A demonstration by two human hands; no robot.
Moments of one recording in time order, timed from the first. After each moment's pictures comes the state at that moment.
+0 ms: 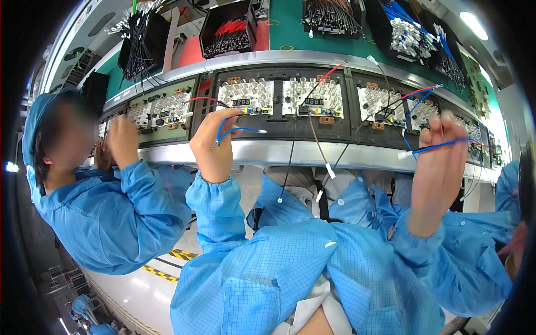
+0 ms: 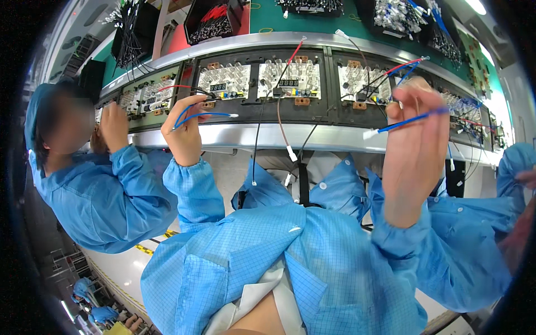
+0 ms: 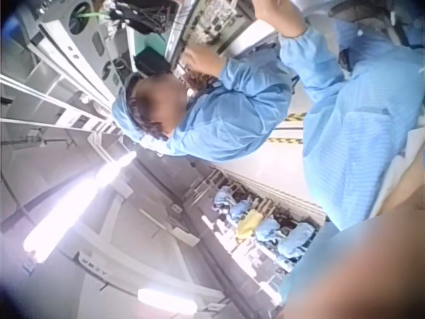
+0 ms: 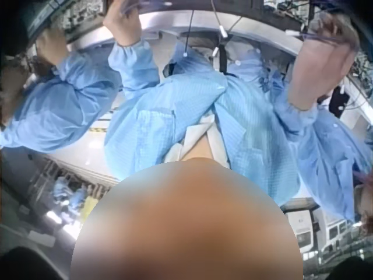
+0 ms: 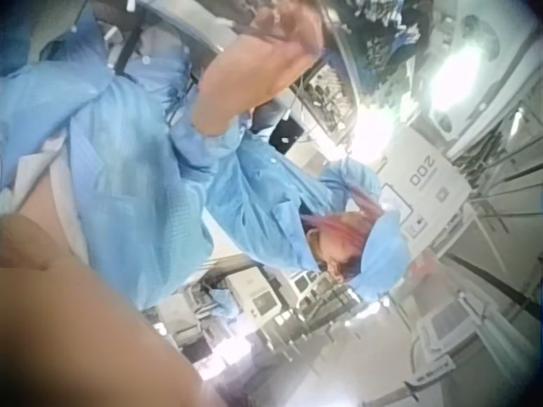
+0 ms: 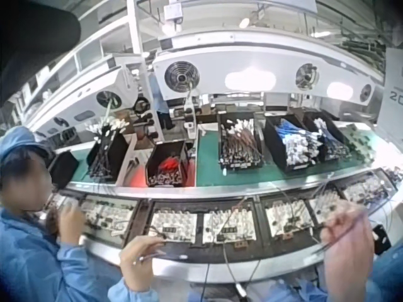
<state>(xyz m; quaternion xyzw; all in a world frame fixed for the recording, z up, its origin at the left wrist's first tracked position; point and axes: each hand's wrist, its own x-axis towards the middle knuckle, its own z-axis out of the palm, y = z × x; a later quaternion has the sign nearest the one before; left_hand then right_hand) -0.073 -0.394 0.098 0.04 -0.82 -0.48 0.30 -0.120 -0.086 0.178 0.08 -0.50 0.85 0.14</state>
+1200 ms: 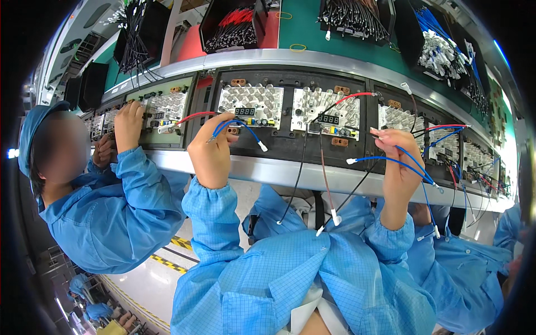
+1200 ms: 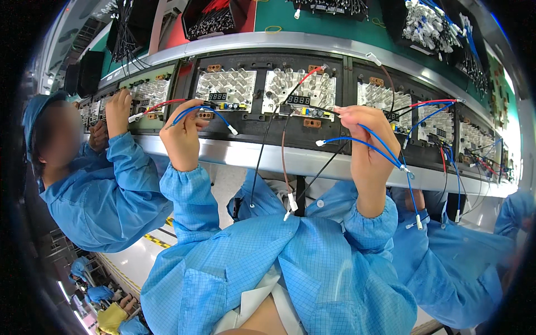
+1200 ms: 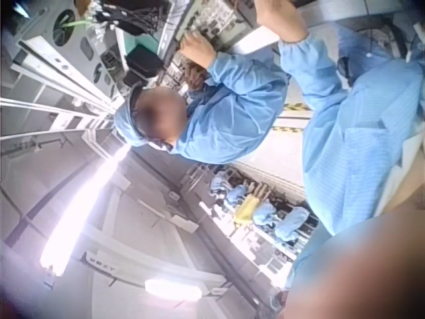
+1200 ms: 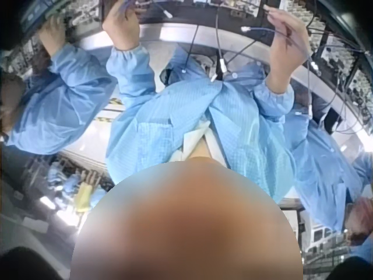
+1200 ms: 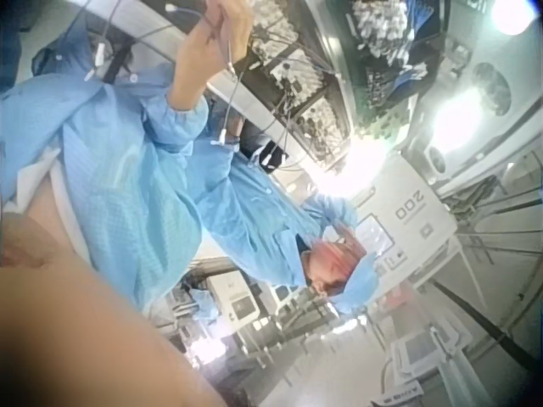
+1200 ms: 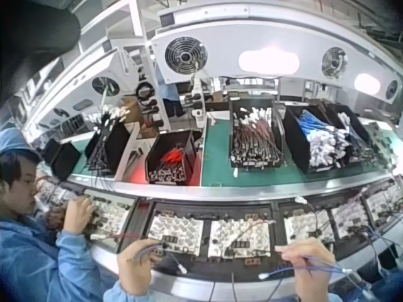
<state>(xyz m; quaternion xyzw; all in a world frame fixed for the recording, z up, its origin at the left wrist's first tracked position) -0.098 -0.412 0.068 0.16 -0.86 -0.41 0.26 -0.185 -0.116 0.082 0.30 -0.72 0.61 0.12</state>
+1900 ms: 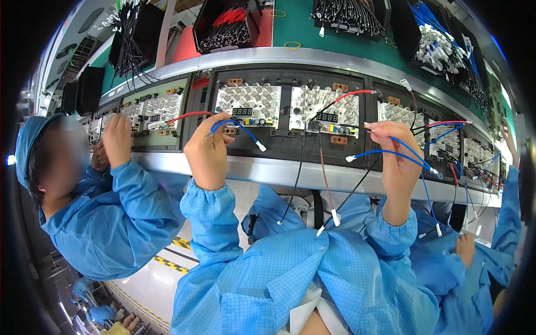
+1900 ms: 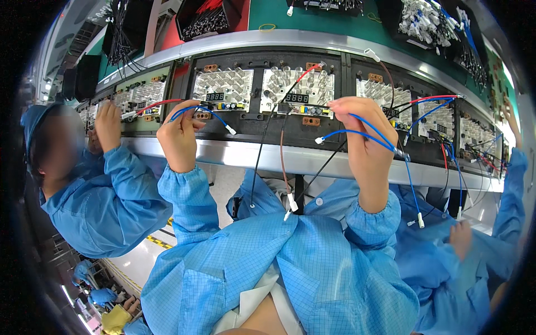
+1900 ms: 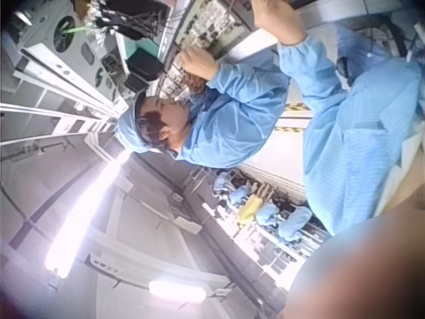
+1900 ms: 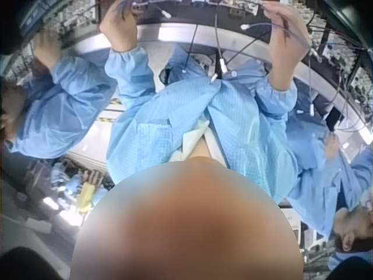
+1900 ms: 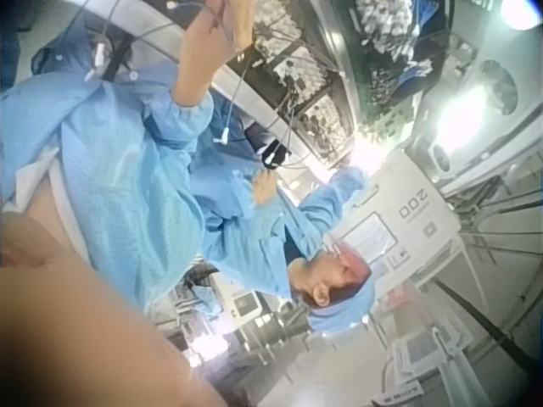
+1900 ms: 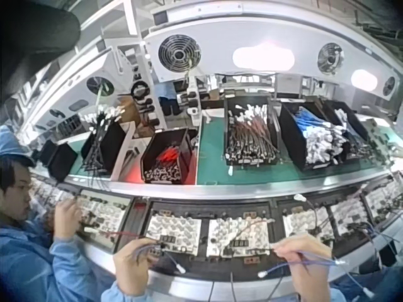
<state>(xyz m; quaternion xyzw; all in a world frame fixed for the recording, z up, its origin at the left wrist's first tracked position) -0.102 -0.418 0.066 0.16 -0.88 -0.37 0.25 -0.192 -0.118 0.089 0.29 -0.75 0.59 0.09</state>
